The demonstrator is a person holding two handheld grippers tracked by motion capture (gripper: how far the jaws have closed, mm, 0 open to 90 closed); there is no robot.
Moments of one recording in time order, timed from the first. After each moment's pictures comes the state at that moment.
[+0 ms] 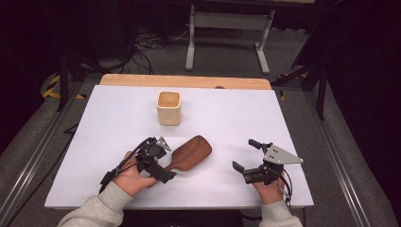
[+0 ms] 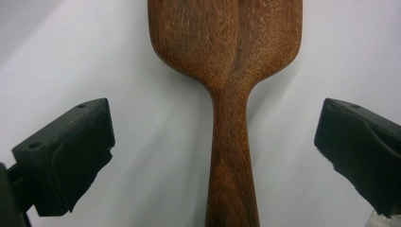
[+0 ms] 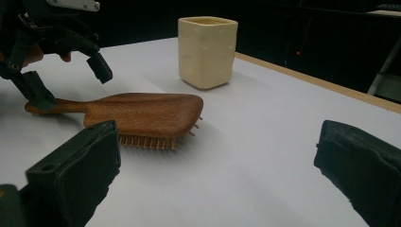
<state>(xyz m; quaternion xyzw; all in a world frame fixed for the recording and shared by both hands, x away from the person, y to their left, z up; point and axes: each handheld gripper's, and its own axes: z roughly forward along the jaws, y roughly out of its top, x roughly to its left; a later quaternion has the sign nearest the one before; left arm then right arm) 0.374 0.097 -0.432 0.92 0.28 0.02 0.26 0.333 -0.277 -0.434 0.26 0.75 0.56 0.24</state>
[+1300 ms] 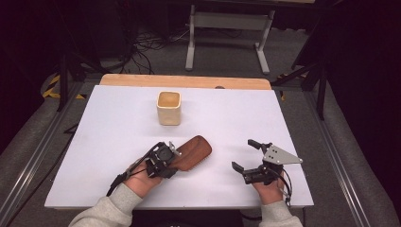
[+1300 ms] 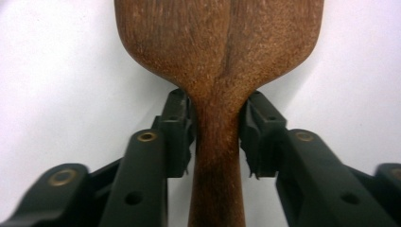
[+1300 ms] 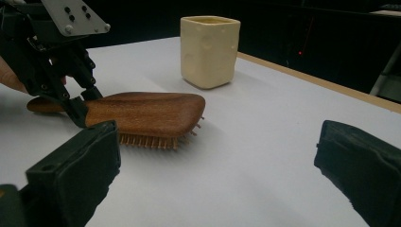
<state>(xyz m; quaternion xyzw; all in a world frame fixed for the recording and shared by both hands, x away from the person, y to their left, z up) 0.368 0.070 -0.442 0.93 0.30 0.04 0.19 0.334 -0.276 -0.435 0.26 0.75 0.56 0.23</state>
